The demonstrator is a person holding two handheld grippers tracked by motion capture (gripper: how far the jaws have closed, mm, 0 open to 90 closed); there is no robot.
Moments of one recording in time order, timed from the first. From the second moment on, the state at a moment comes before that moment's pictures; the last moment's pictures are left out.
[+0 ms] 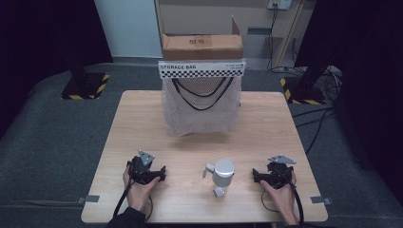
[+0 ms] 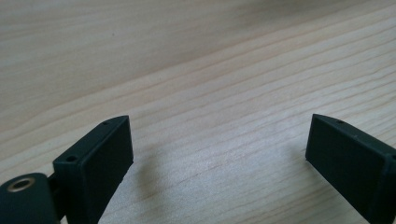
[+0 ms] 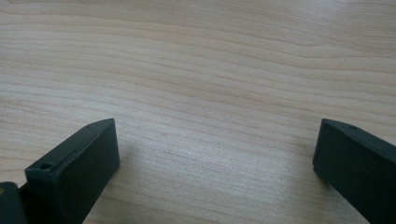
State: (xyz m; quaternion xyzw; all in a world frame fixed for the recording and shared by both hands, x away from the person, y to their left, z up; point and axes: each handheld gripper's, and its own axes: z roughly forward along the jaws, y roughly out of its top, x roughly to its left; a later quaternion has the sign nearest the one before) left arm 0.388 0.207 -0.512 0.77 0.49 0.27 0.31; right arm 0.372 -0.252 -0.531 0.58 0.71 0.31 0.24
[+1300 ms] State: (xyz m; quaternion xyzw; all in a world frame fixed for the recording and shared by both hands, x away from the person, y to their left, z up) left arm 0.370 0.200 -0.462 0.76 0.42 0.34 0.37; right arm 0.372 -0.252 -0.531 0.58 0.71 0.31 0.24
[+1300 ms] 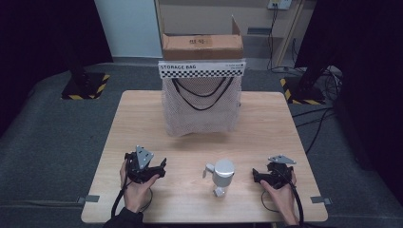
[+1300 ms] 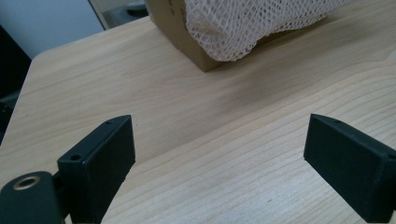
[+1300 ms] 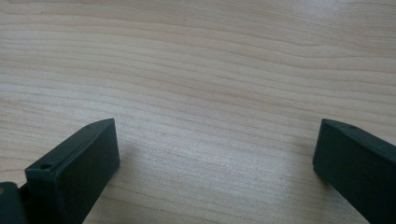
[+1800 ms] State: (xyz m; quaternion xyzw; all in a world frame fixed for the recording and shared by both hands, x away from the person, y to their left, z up) left arm 0.369 0.193 -0.437 0.75 0.39 0.36 0.39; right arm 0.372 -0.252 -0.531 0.58 0.71 0.31 0.24
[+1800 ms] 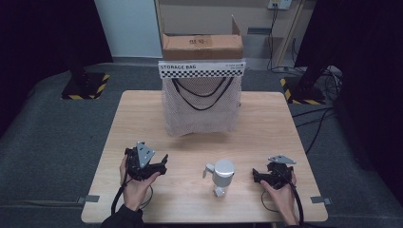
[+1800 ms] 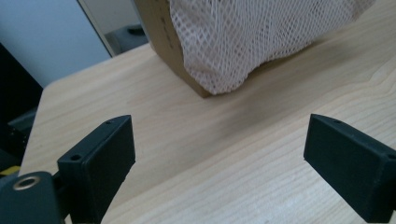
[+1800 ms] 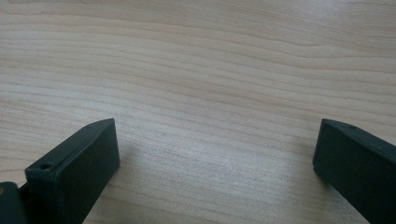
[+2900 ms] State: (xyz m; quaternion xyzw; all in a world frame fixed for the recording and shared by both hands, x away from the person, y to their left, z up) left arm 0.397 0.155 -0.363 0.77 0.28 0.43 0.37; right arm 0.372 -0.252 -0.531 0.58 0.71 0.31 0.24
